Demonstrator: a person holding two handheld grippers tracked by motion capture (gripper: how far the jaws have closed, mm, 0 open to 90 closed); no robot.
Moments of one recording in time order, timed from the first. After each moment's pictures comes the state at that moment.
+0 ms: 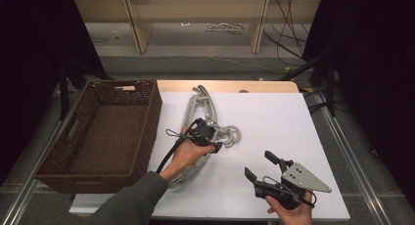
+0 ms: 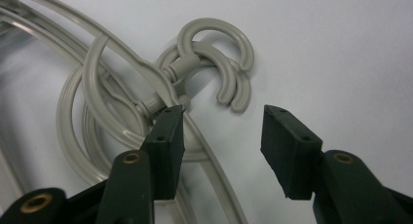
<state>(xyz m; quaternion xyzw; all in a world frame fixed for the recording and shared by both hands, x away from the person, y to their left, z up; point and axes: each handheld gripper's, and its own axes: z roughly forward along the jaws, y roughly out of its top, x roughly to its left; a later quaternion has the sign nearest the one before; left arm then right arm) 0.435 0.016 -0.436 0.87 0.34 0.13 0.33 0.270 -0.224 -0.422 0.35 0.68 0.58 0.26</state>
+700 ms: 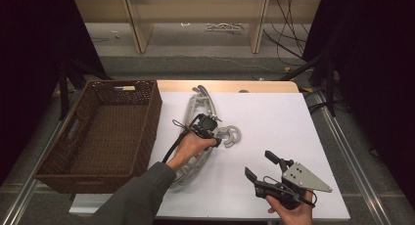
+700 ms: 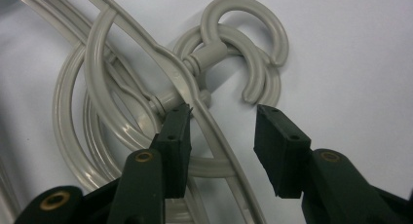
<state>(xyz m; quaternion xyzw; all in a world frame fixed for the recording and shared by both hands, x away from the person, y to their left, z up) 0.461 0.010 -0.447 0.87 0.38 0.10 0.29 0.270 -0.225 -0.422 0.35 0.69 0.58 0.26</state>
